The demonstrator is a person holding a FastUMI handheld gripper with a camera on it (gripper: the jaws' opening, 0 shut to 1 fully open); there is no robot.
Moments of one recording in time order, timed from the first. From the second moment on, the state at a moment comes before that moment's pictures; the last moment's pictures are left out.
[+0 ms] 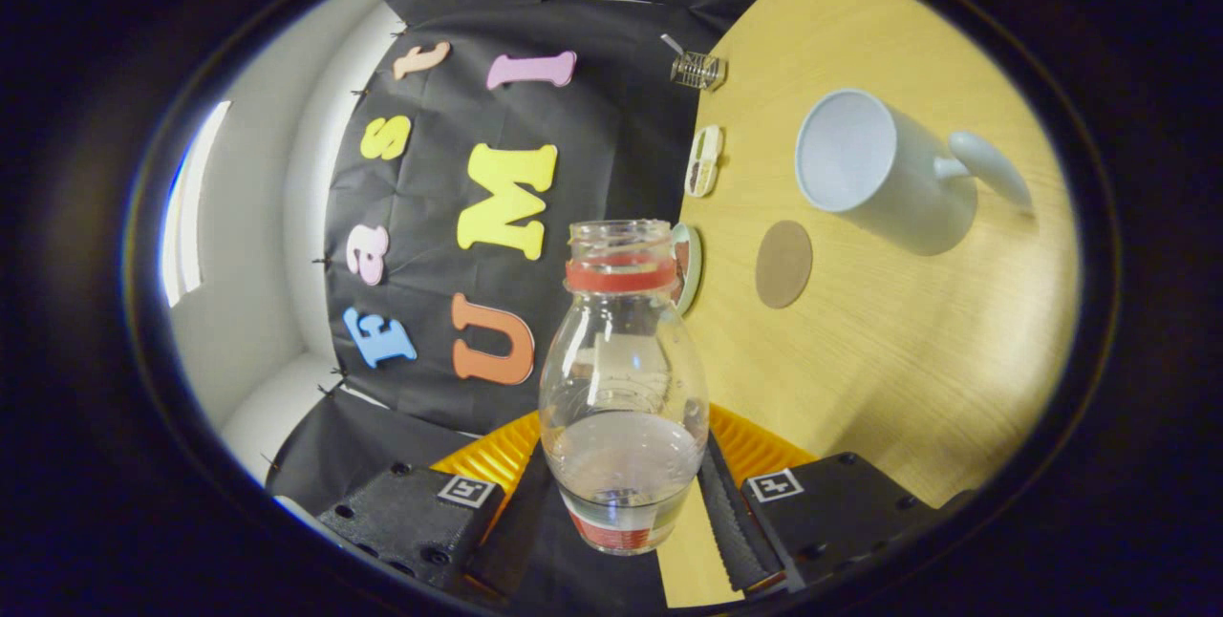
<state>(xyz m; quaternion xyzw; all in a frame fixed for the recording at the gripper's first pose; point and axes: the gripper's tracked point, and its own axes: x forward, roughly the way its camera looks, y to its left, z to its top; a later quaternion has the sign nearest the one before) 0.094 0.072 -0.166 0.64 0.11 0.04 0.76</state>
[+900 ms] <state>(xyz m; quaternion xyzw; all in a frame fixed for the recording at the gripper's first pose) 0.107 0.039 -0.148 0.74 0.09 0.06 0.67</state>
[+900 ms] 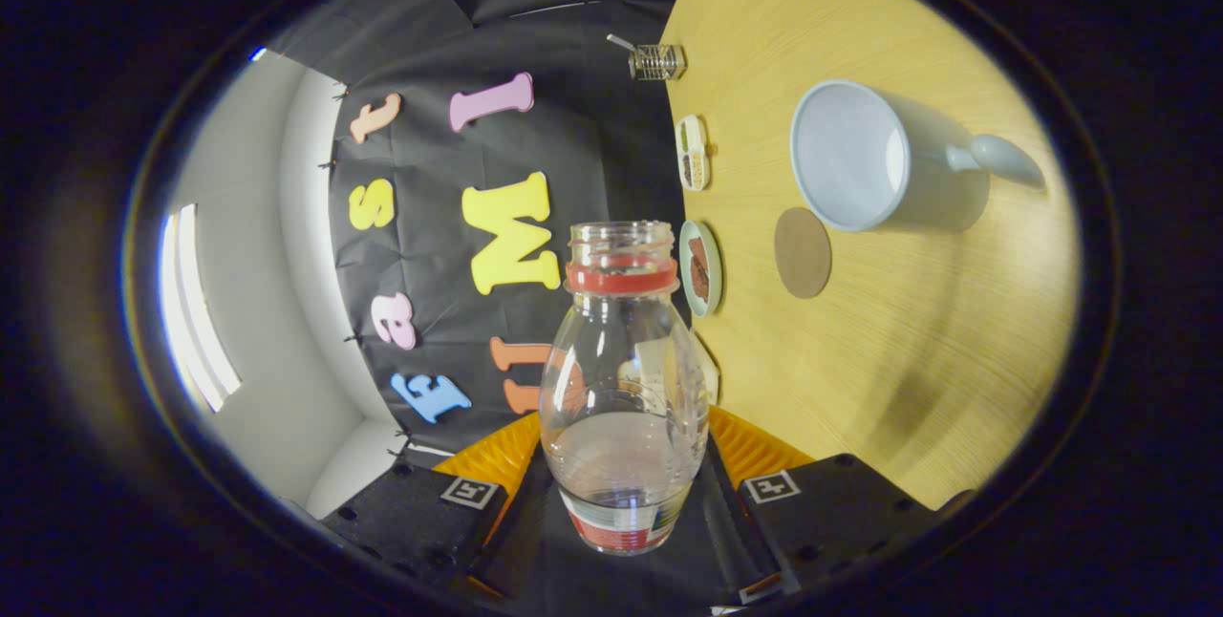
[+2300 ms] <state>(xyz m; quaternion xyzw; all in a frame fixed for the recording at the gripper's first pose) 0.116 0.032 -0.139 0.76 0.09 0.07 0.64</state>
